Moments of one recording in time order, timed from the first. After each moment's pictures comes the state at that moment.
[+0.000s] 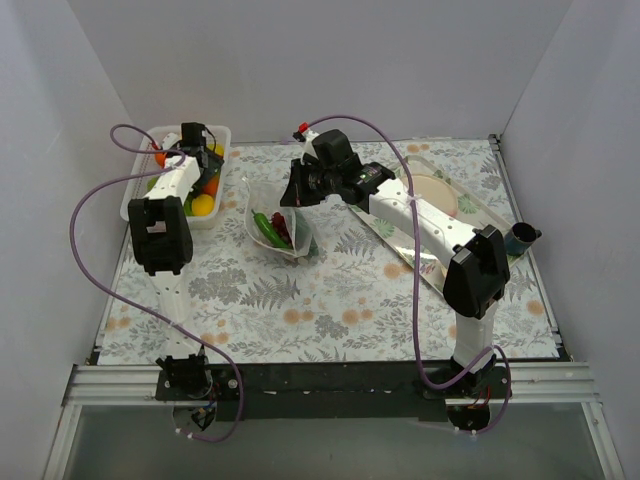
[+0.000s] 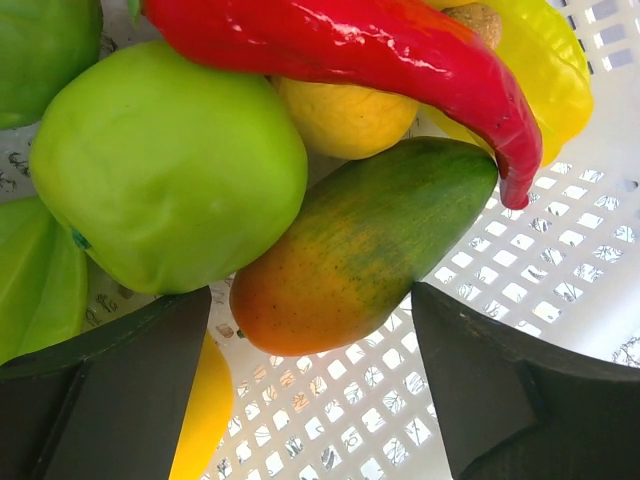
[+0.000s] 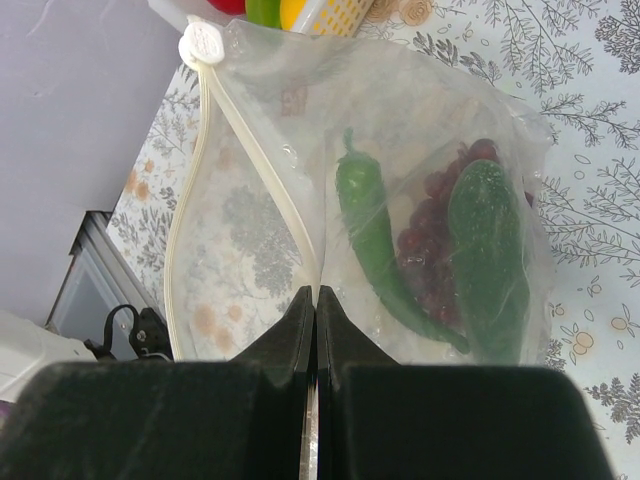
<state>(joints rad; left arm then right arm) 0.03 2.24 1.89 -0.56 -0.32 -0.86 0.76 1.91 1.79 -0.44 -0.33 0.49</state>
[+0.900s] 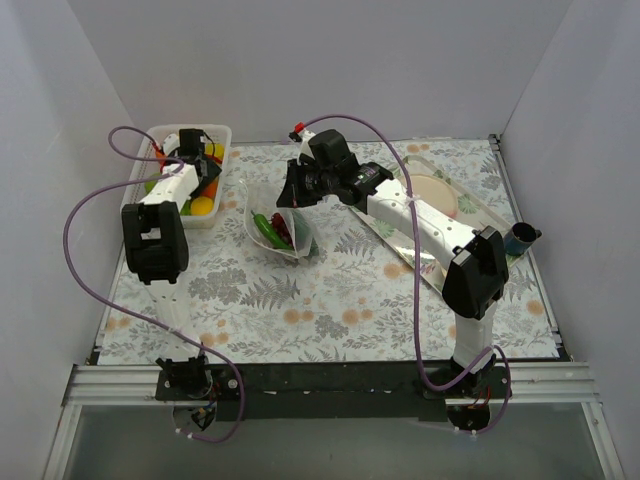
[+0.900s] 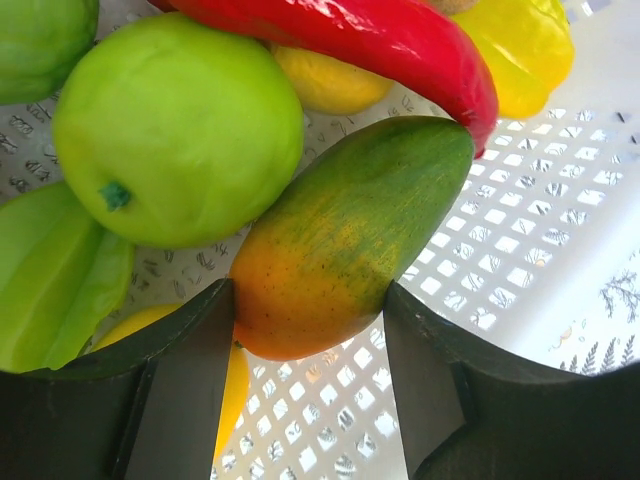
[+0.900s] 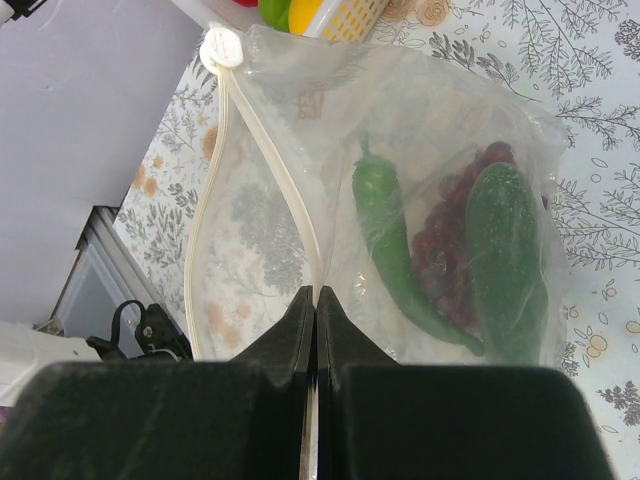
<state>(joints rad) 0.03 2.12 1.69 -0.41 -0.30 -0.77 0.78 1.91 1.81 -0.45 -0.32 0.49</state>
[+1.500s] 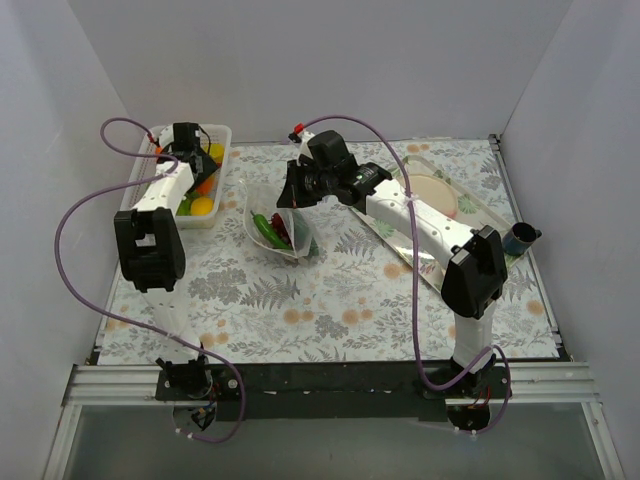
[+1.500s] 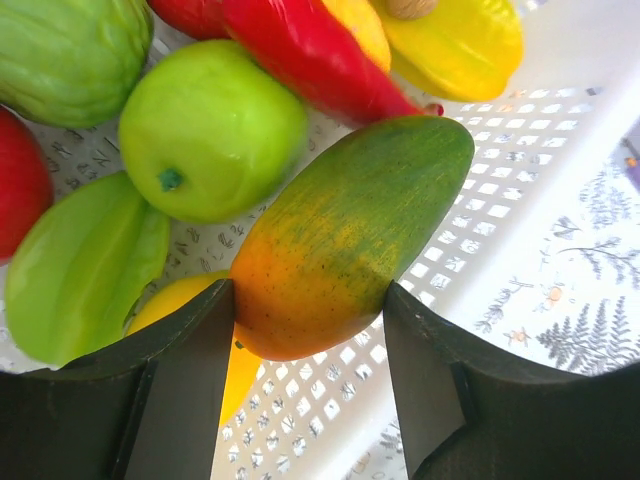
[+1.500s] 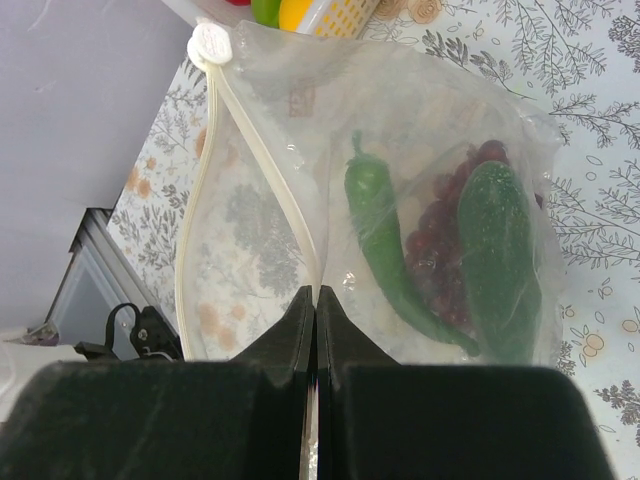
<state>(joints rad) 0.03 2.04 1.69 -0.47 -0.29 -0.68 0.78 1.91 1.81 -0.45 -0.31 0.49</state>
